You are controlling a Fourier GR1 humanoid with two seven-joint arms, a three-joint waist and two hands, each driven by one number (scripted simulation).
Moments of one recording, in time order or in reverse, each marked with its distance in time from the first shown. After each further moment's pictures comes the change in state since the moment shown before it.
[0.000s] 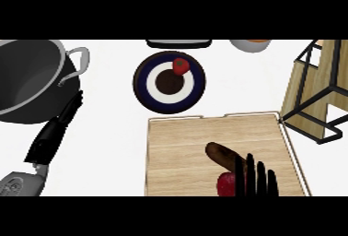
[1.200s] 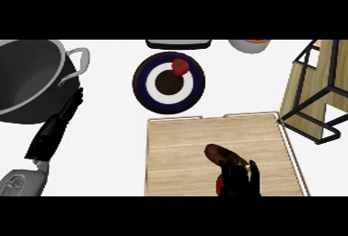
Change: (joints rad) left arm -0.010 -0.072 0.097 -0.005 -0.092 -0.082 0.020; right arm -0.116 0.048 -0.062 0.225 -0.070 -0.113 0.027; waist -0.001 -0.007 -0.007
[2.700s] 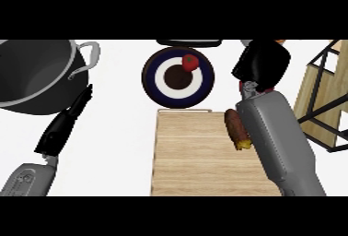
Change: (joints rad) left arm -0.041 -0.048 0.004 0.010 -0.052 -0.036 0.001; right arm -0.980 0.015 -0.721 0.604 -0.261 -0.032 -0.002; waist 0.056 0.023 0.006
